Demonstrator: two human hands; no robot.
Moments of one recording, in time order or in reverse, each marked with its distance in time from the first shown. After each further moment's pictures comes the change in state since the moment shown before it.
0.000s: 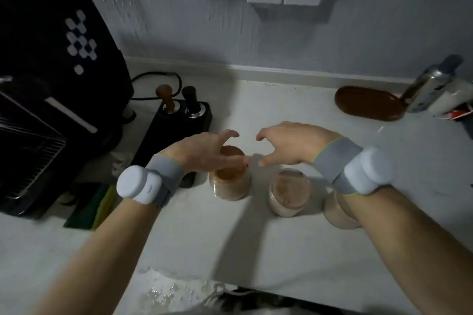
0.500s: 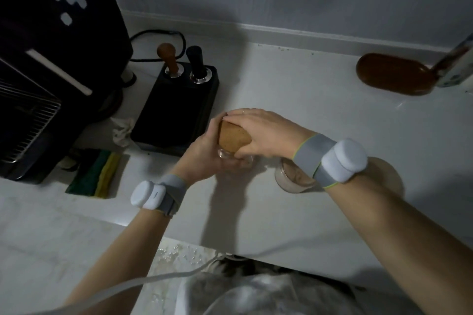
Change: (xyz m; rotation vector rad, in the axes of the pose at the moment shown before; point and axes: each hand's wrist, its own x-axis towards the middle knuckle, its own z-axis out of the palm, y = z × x) left_hand -0.003 -0.033 0.085 -0.537 0.272 -0.008; right_hand 0.039 -0.042 0.045 0.125 0.141 -0.289
